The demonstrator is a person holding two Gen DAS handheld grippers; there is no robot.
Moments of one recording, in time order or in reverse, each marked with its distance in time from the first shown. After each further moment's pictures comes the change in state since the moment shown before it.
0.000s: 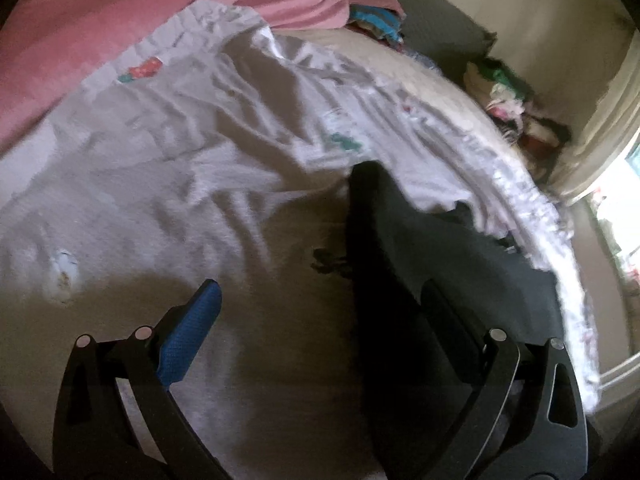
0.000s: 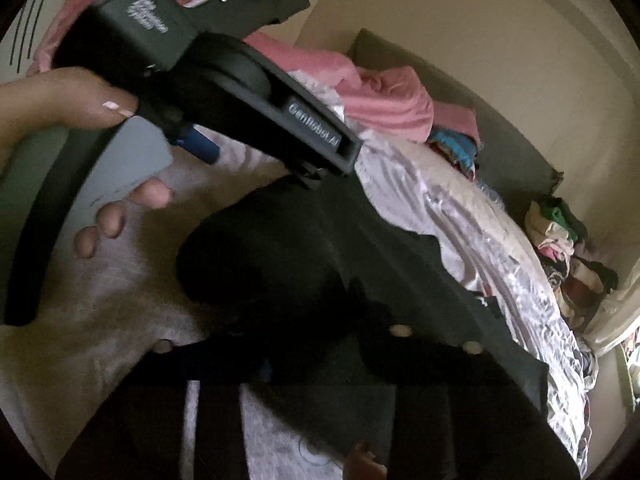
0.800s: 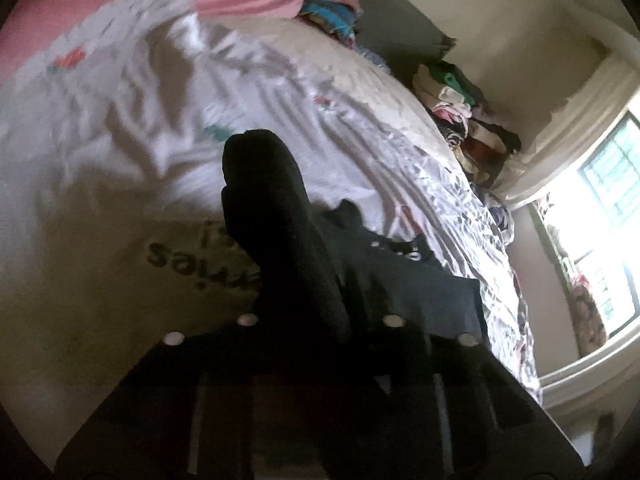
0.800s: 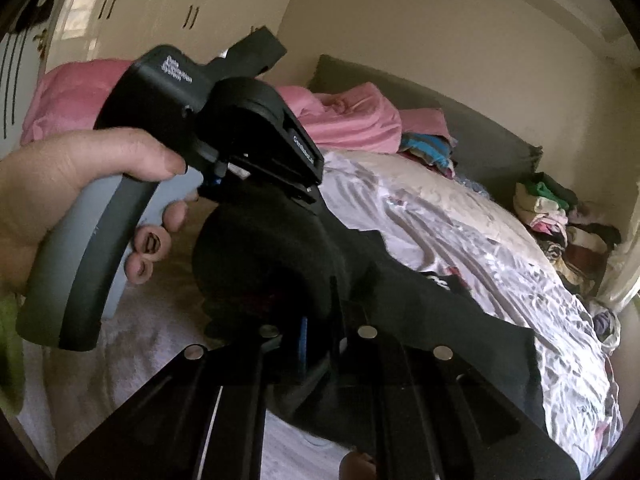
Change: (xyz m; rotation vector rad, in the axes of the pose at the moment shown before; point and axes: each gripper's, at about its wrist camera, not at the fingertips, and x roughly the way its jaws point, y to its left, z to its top) left arm 0.005 -0.079 0.004 -0.014 0.025 -0.195; right arm -0.058 -0.056 -0.027 0.194 -0.120 -0.009
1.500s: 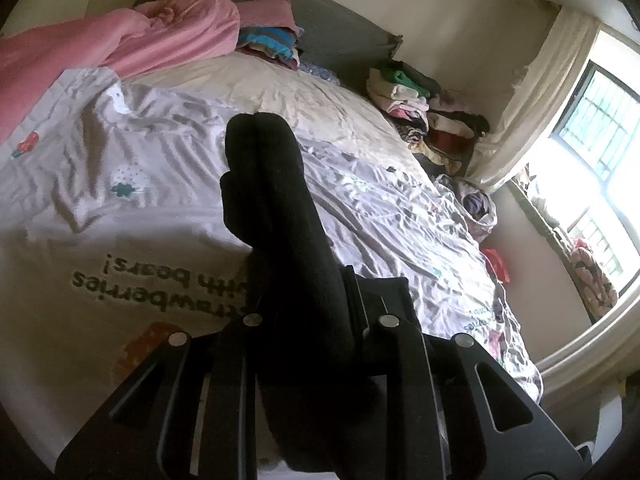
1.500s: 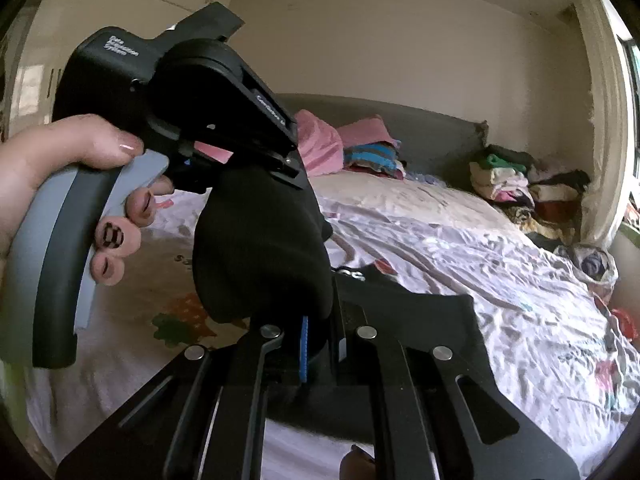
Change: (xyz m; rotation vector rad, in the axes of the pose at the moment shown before) left arm -0.015 -0.137 -0.016 0.162 -0.073 -0.017; right arm -0.068 -0.086 -0.030 0.248 -0.112 -0.086
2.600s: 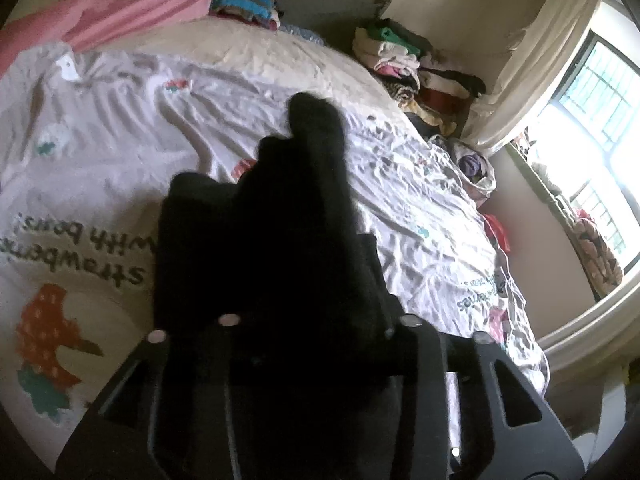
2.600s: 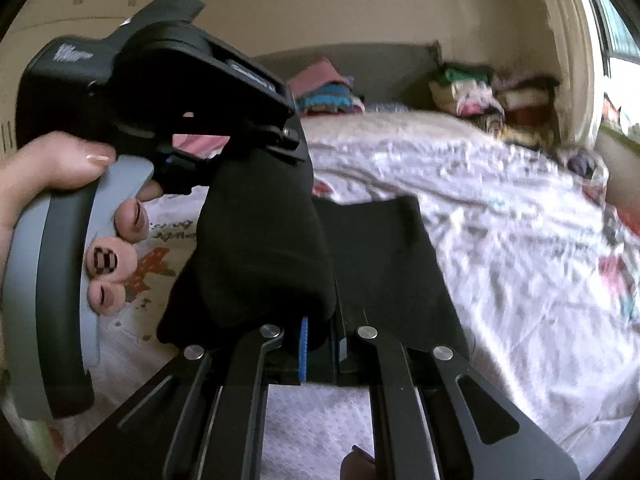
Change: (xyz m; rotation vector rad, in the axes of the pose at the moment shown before) left arm 0.088 -0.066 -0.042 0.024 0.132 -0.015; right arm 0.015 -0.094 -0.057 0.277 0.192 -0.026
